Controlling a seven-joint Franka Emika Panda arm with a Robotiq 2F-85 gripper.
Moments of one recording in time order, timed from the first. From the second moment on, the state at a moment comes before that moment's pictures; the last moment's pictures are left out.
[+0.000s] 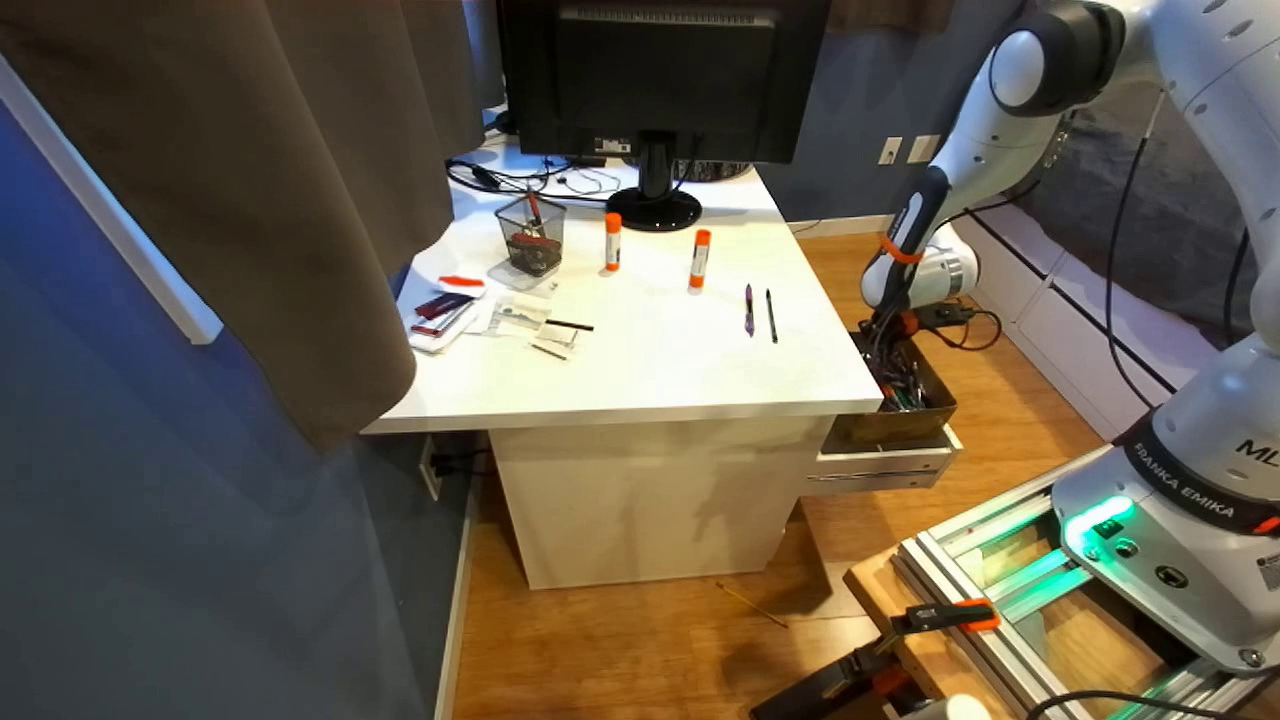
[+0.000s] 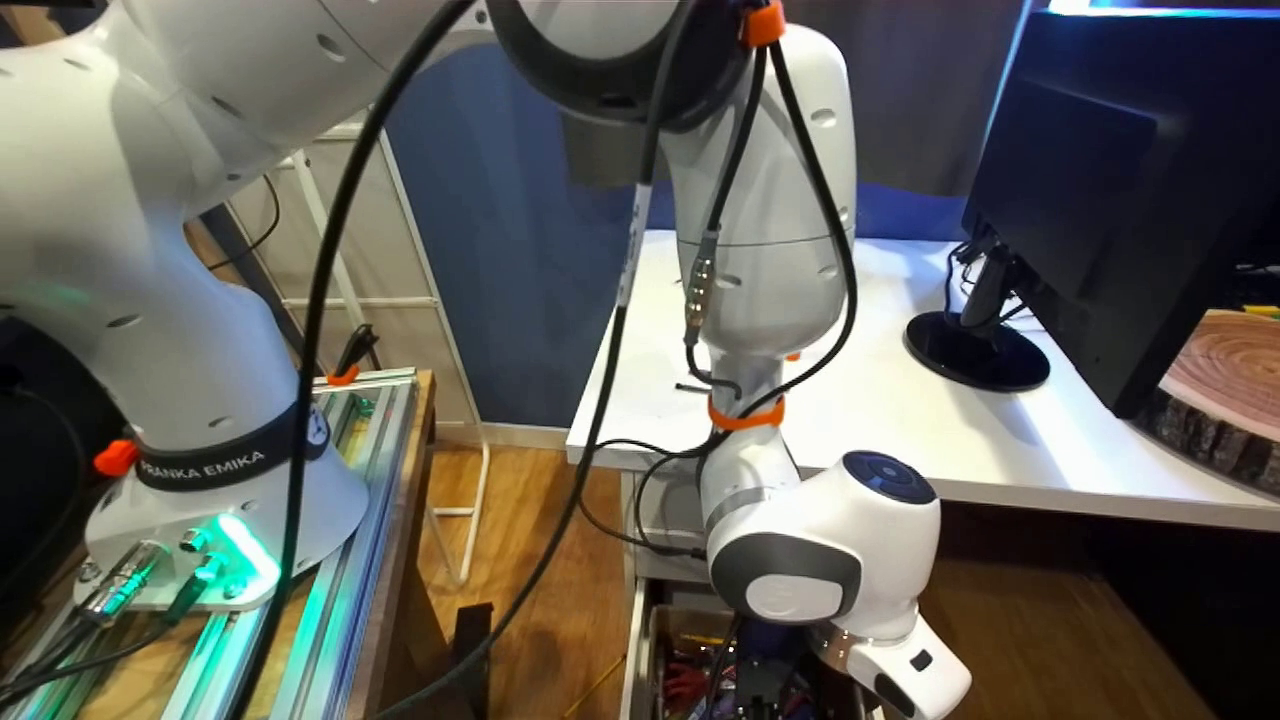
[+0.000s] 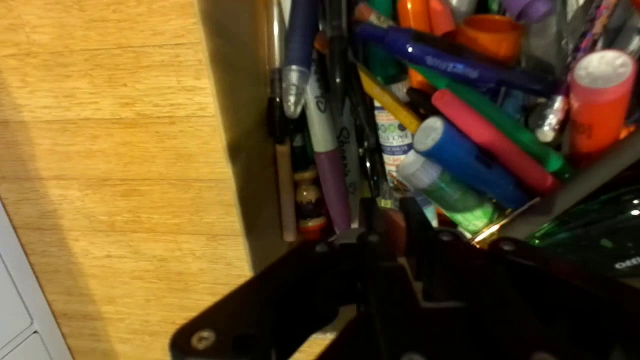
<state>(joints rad) -0.09 1.09 -0.23 -1.95 0.02 3.04 0.17</state>
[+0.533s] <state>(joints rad) 0.02 0.85 -0.30 -2.28 0.02 3.26 0.14</state>
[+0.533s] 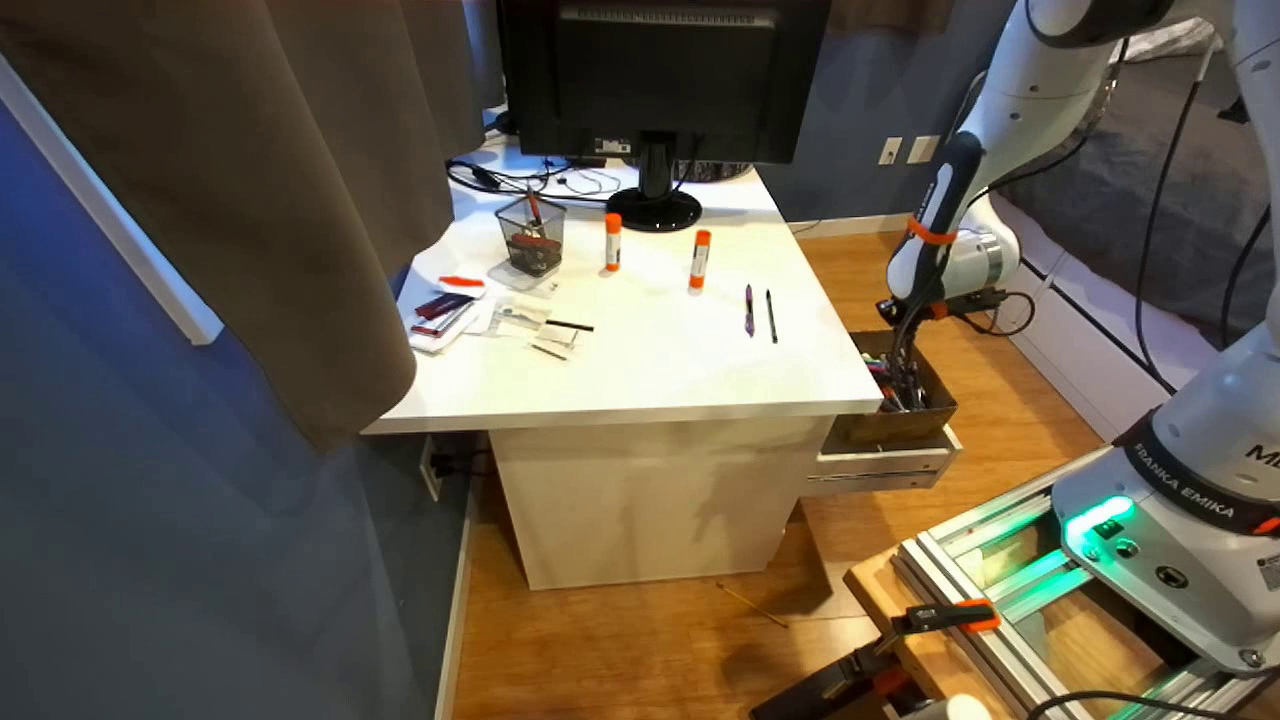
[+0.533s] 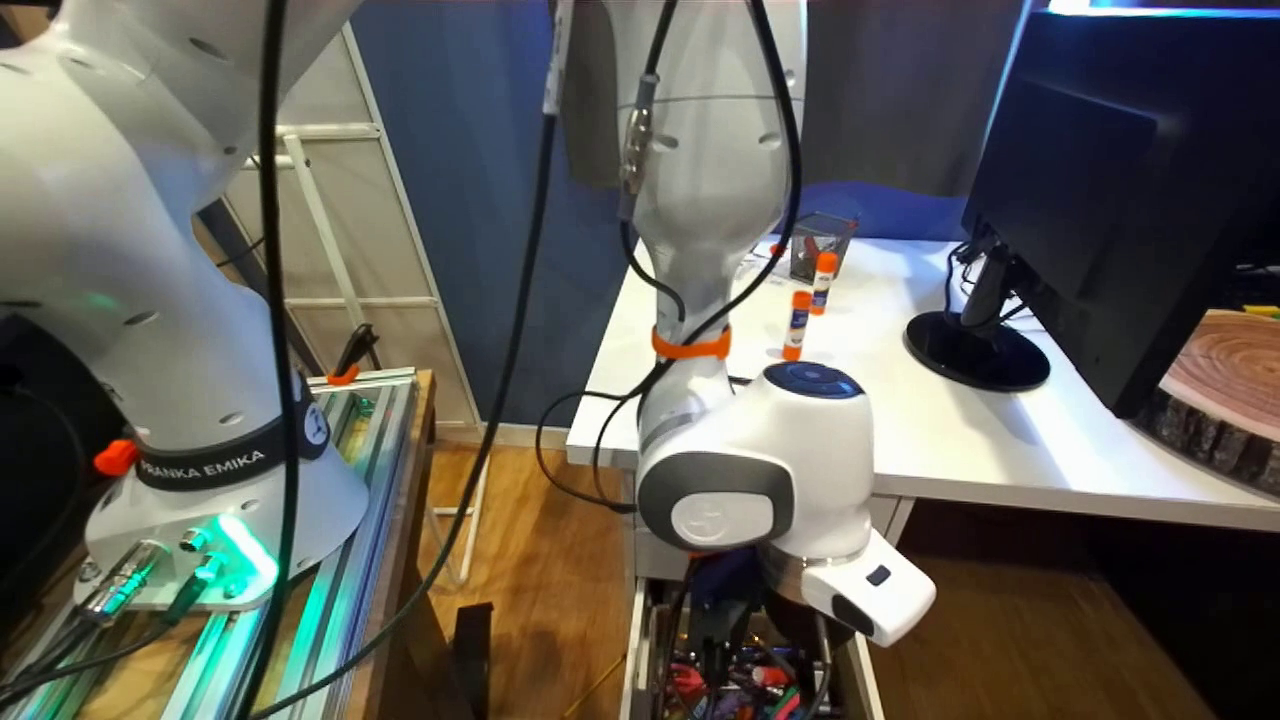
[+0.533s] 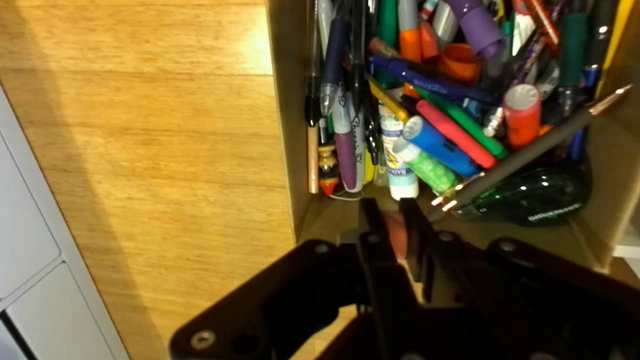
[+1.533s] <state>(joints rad) -0.29 0.55 -0.13 -2.76 -0.44 4.01 -0.04</state>
